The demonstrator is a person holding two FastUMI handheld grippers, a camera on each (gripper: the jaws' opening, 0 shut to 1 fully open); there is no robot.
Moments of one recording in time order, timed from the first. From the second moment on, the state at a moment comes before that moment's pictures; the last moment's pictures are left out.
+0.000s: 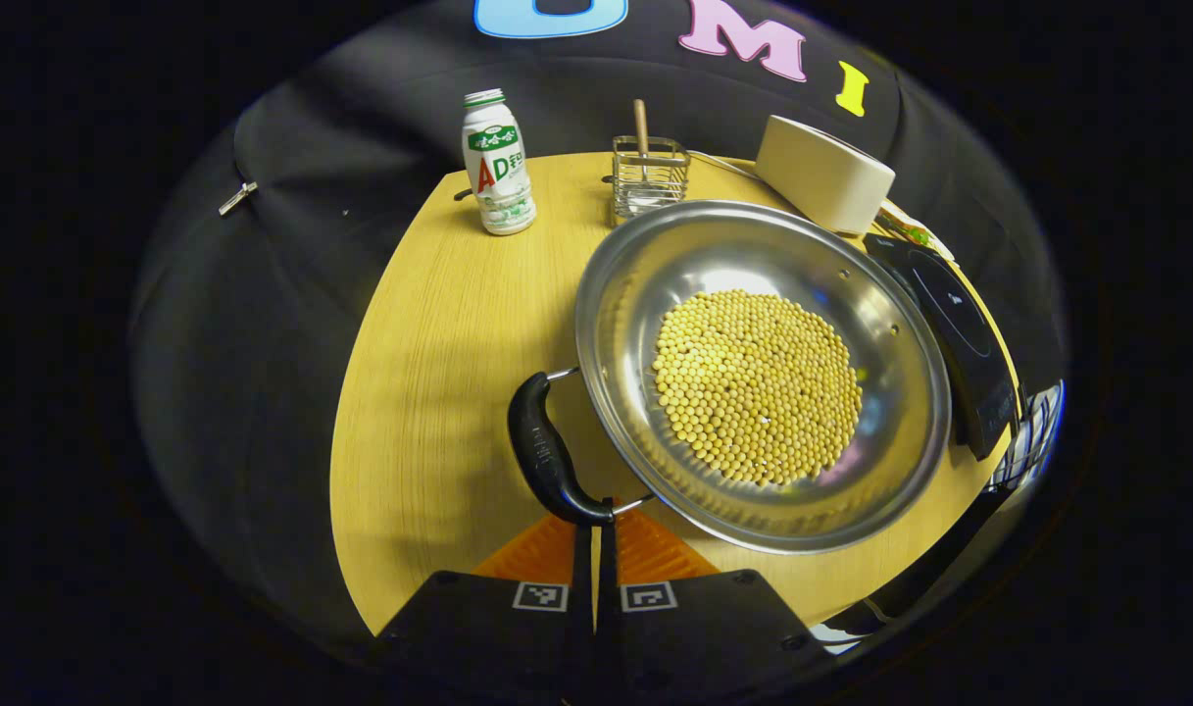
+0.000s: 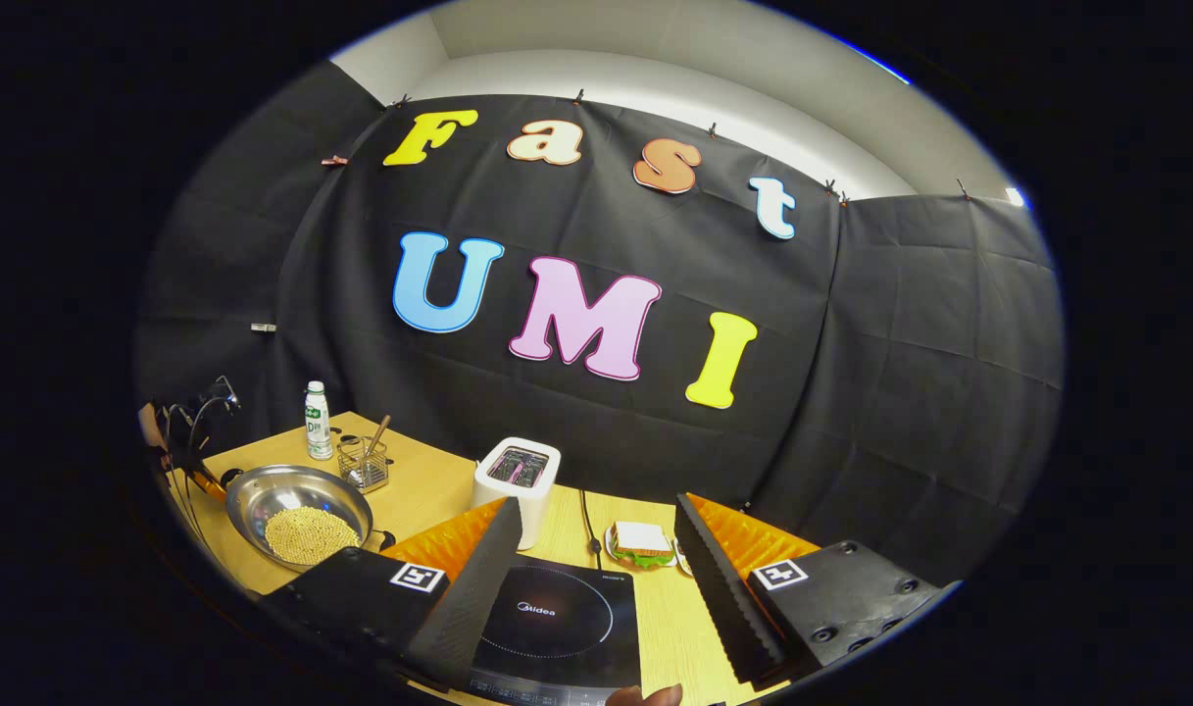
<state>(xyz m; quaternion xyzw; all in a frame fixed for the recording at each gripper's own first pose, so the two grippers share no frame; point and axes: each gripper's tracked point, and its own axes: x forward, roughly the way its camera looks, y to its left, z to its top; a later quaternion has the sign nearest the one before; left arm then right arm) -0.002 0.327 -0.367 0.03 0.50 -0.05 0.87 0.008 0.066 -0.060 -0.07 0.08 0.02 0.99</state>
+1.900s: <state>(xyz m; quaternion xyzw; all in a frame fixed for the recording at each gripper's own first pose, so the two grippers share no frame) 0.033 0.352 -0.304 -0.01 0.35 0.00 0.94 0.060 0.272 -0.222 0.07 0.32 0.21 0.92</state>
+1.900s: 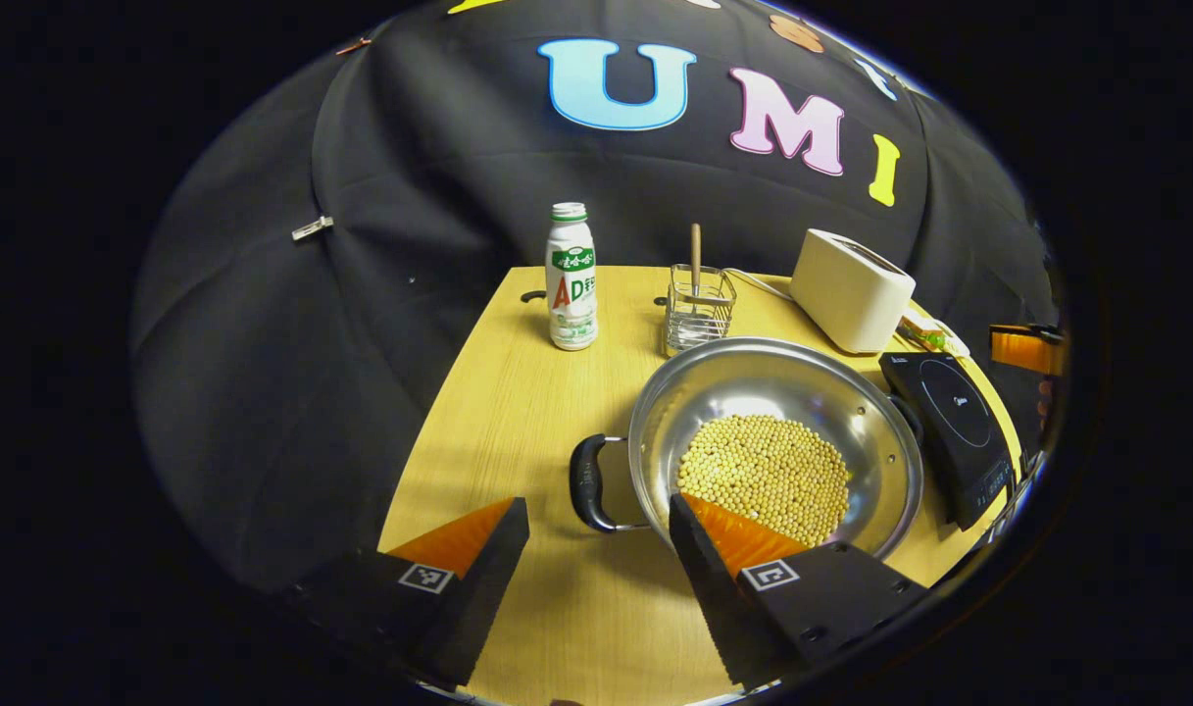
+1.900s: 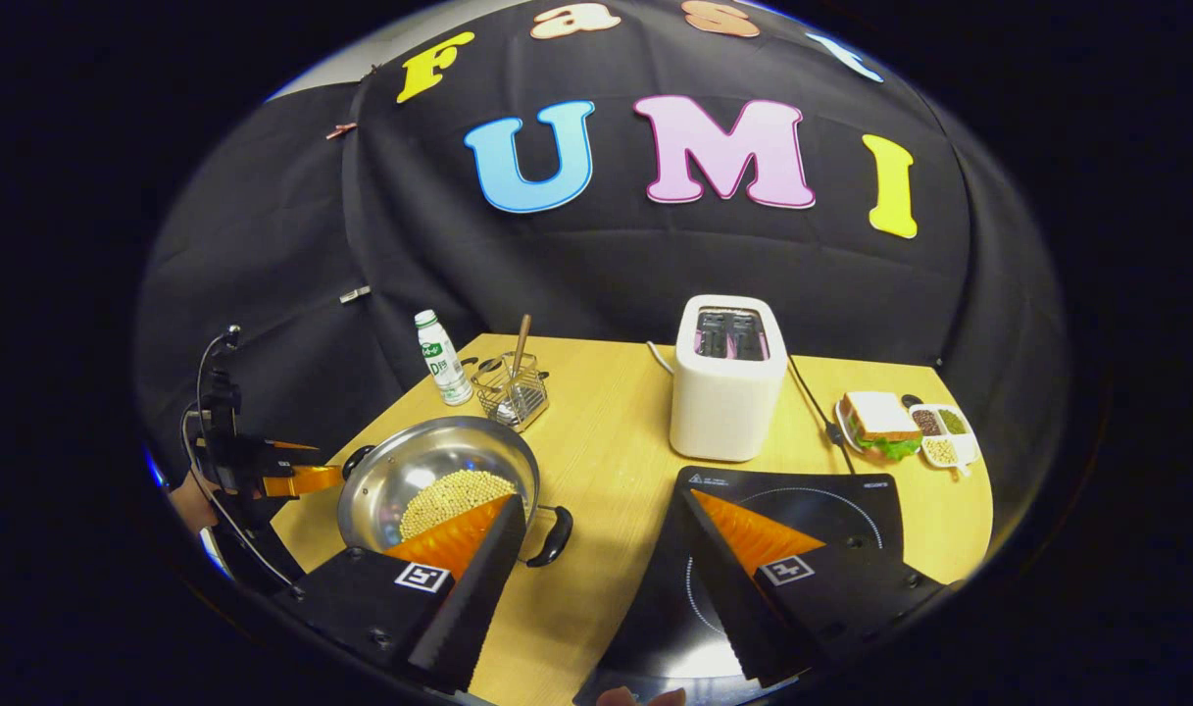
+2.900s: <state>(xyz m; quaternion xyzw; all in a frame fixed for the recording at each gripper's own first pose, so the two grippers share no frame) 0.071 0.340 -0.370 -0.03 0.44 -0.03 0.89 0.060 0.351 -0.361 0.07 0.51 0.19 0.84</state>
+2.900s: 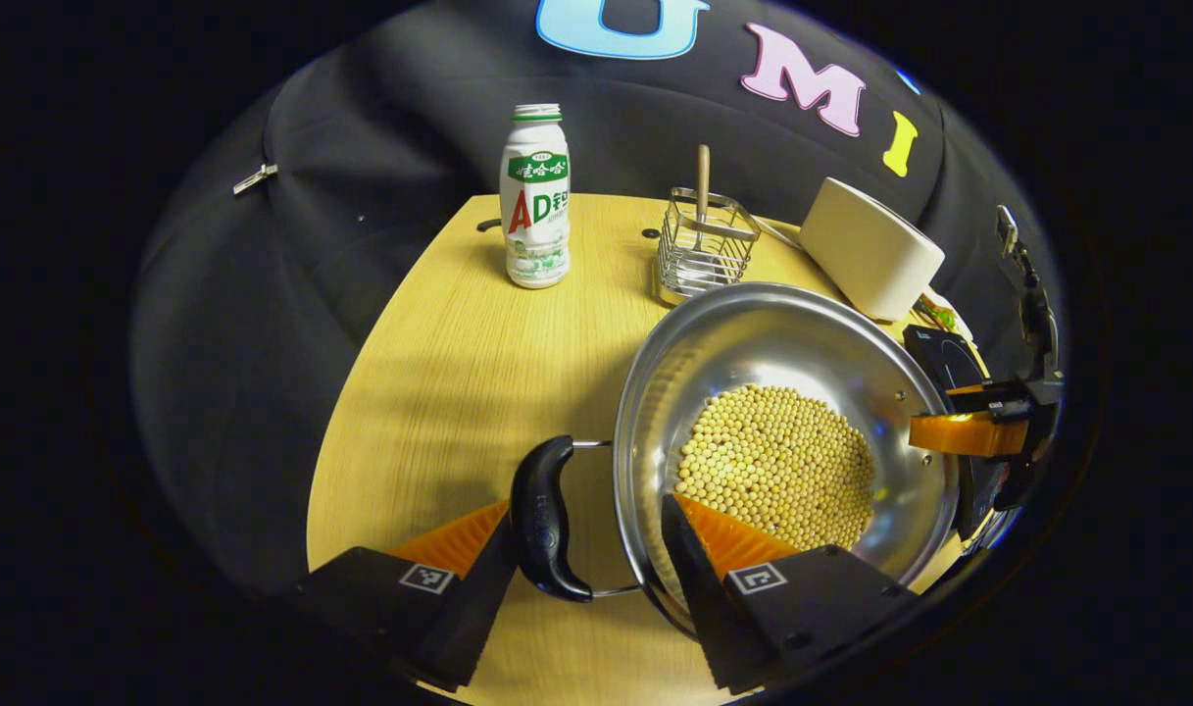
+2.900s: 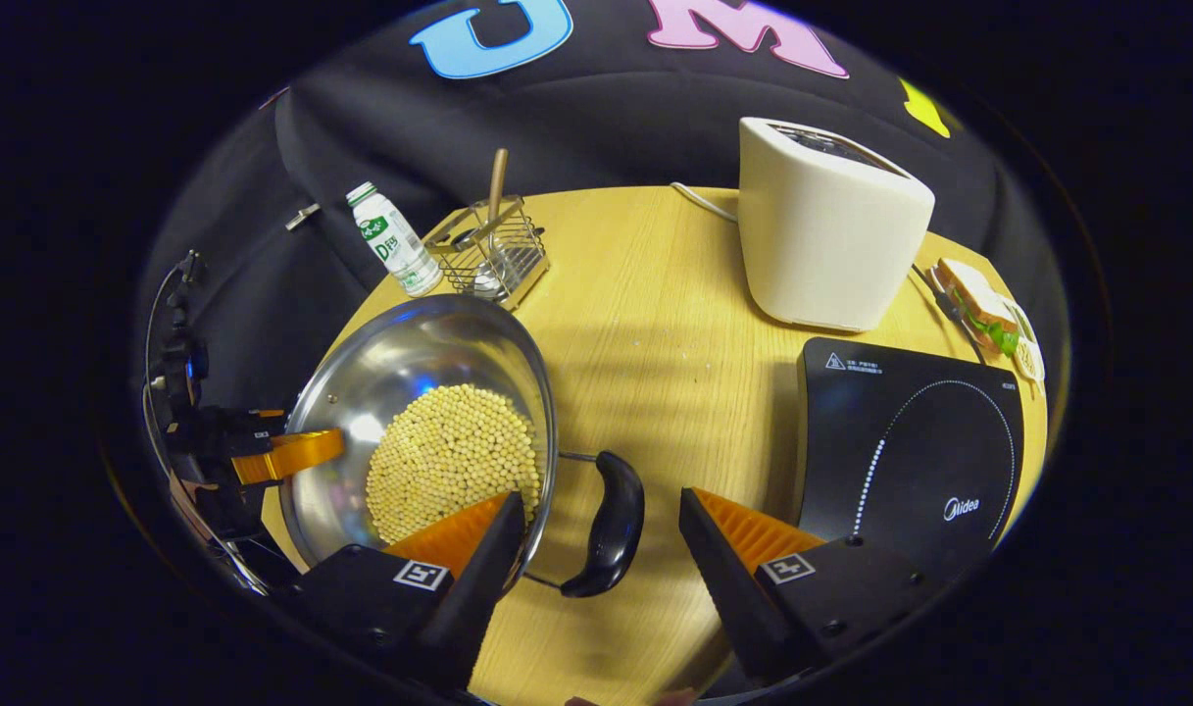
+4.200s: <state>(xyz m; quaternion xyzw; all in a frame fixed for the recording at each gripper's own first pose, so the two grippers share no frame) 0.061 0.316 -0.330 -0.07 0.43 0.00 0.90 0.058 0.332 -0.344 0.07 0.52 0.17 0.83</state>
